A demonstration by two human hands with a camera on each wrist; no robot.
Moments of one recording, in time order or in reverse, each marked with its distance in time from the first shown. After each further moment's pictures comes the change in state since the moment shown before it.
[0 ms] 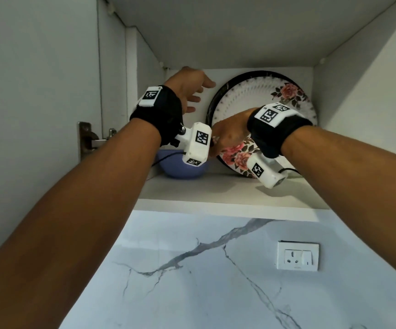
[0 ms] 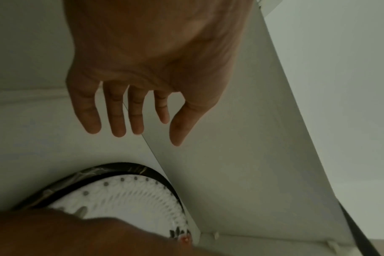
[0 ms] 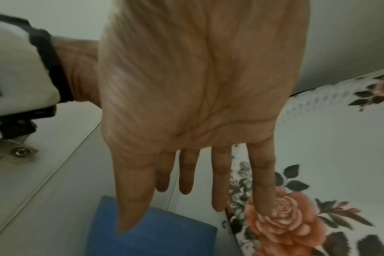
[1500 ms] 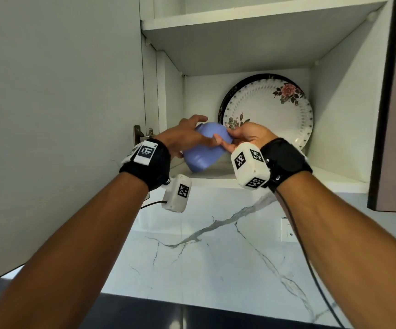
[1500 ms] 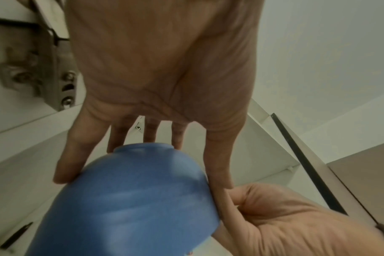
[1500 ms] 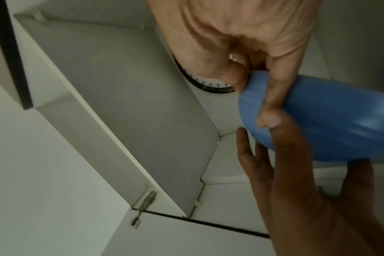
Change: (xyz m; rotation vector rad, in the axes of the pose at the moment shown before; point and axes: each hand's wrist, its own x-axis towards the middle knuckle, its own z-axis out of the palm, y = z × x) left_hand -0.134 -0.042 -0.034 0.396 -0.132 -0.037; right_hand -0.075 -0.044 0.045 2.181 0.234 0.119
